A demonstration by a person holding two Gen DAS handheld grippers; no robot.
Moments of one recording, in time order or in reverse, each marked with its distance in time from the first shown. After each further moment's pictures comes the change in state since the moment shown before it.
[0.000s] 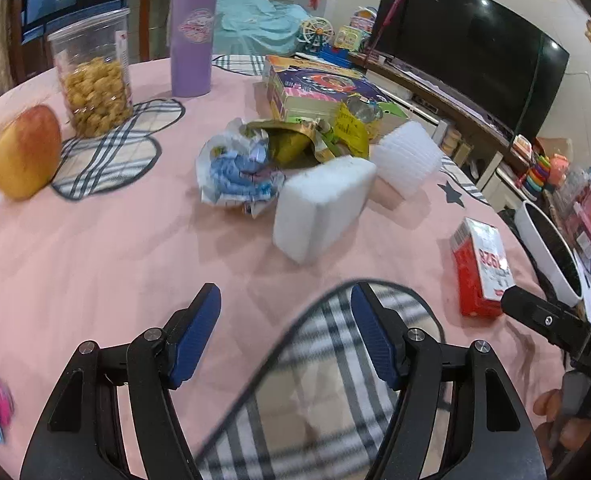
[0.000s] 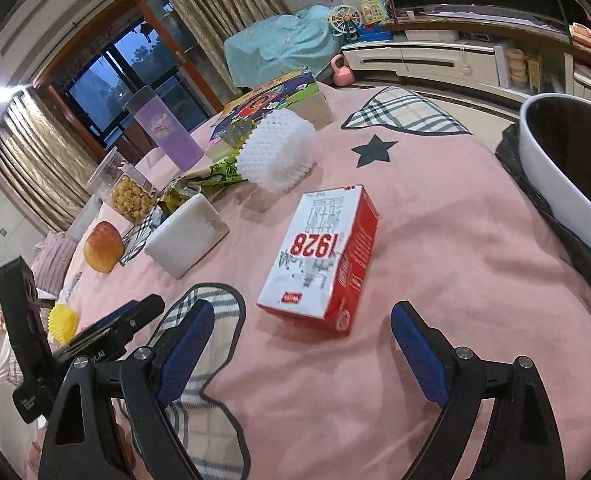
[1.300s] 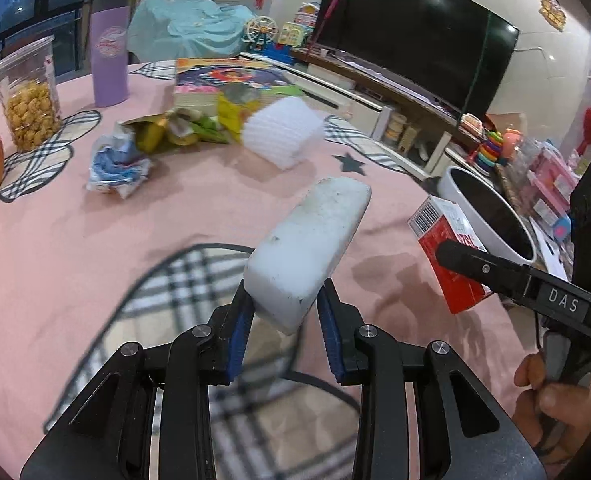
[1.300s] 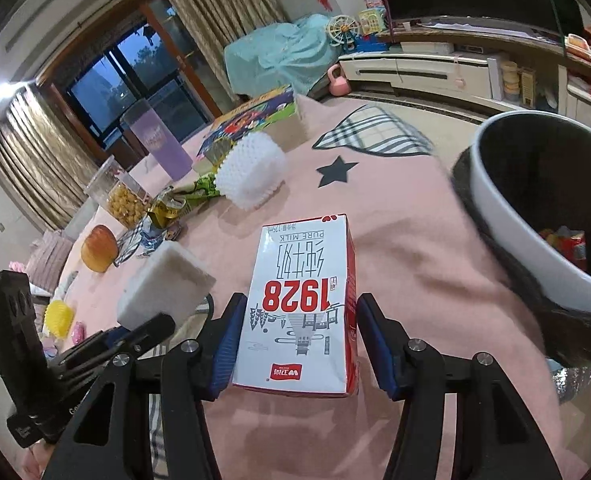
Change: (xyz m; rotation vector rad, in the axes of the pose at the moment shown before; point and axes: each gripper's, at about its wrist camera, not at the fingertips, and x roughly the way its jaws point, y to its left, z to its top) left arm -0.024 -0.090 -0.030 0.083 -0.001 -0.145; right arm -0.037 -0.034 0.003 -0.024 -0.032 -0.011
